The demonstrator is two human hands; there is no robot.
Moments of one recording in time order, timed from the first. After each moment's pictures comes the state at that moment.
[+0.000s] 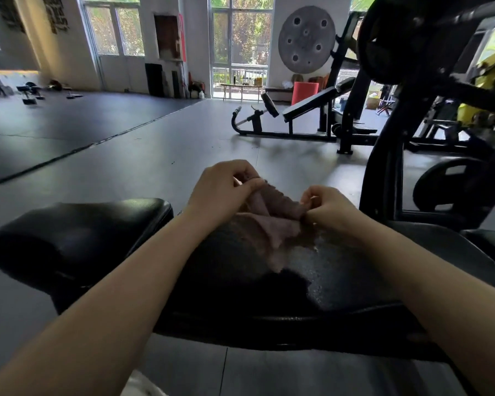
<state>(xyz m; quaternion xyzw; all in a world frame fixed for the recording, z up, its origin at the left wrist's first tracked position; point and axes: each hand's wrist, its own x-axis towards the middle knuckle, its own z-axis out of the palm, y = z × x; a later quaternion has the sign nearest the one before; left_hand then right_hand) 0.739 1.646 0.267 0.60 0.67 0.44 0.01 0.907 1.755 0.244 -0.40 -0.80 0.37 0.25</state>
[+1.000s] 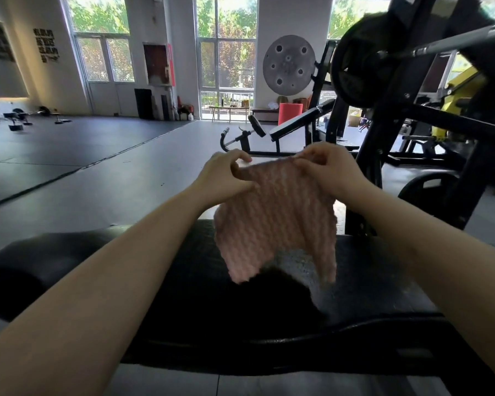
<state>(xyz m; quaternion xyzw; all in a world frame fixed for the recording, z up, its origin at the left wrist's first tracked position) 0.731 1.697 0.308 0.63 0.68 0.37 0.04 0.922 1.764 0.327 -0.35 -0.81 0.22 0.41</state>
